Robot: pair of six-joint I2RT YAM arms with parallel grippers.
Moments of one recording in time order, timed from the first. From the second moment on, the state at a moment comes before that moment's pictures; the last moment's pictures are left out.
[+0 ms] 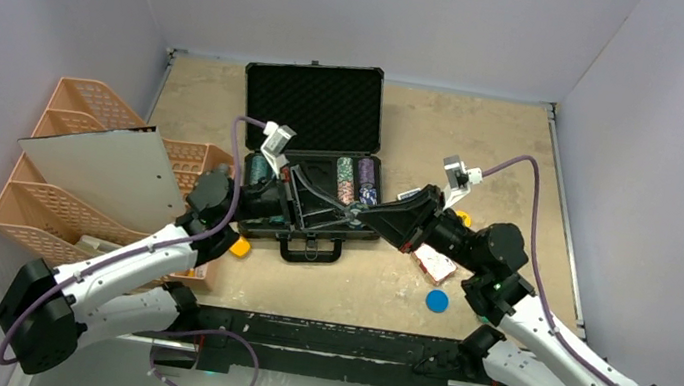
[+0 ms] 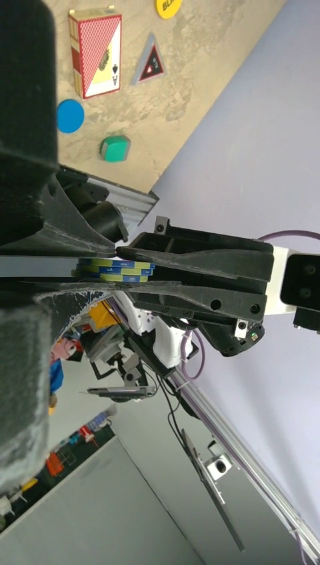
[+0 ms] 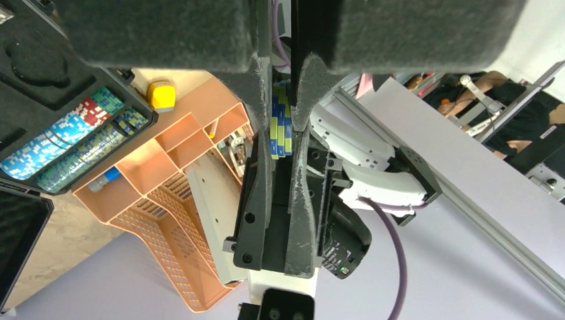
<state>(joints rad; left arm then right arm) -0.73 0.99 0.59 0.77 0.62 -1.09 0.74 0.77 0.58 0.49 -0.50 0.81</state>
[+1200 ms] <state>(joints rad) -0.73 0.59 1.02 -0.49 -0.72 -0.33 0.89 1.86 1.22 0.41 -0.55 0.10</state>
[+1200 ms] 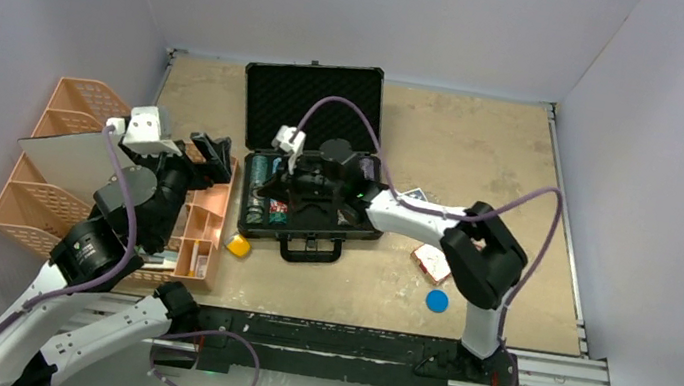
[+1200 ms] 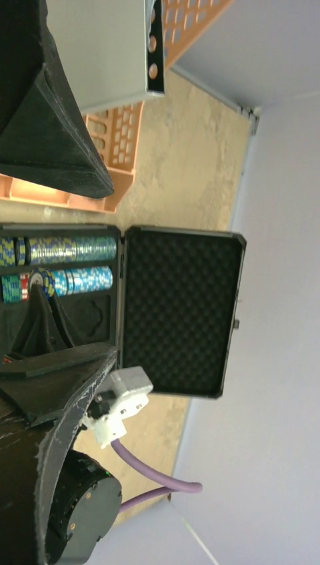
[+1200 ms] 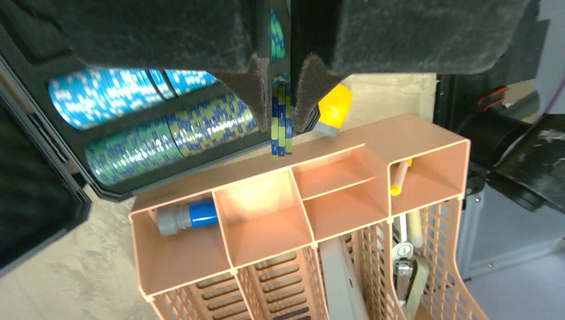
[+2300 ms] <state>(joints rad) -0.73 0.56 0.97 -0.49 -0.84 -0.28 0.92 2.04 1.21 0.57 -0.54 -0.17</state>
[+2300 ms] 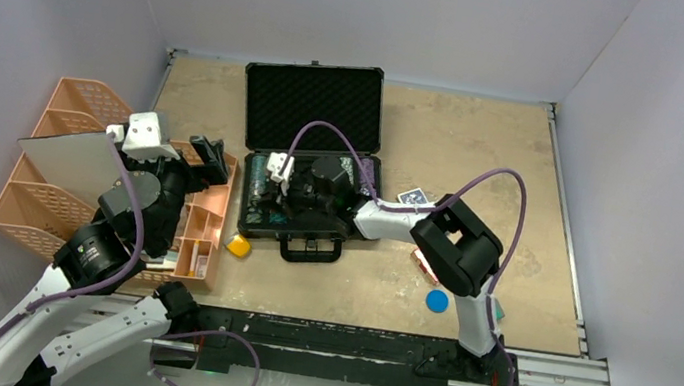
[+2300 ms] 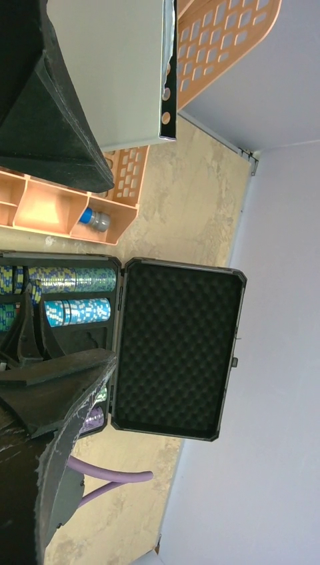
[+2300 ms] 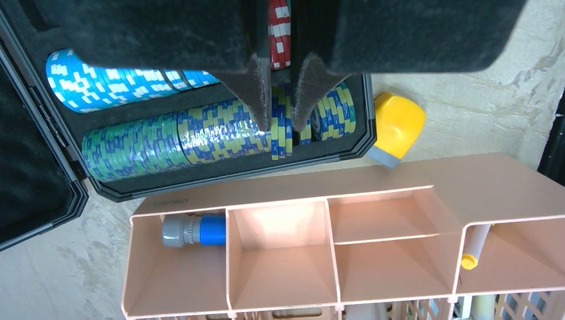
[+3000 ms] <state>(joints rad) -0.73 0.56 0.97 -0.49 -0.84 -0.28 0.93 2.05 1.20 0.53 -0.60 -0.32</state>
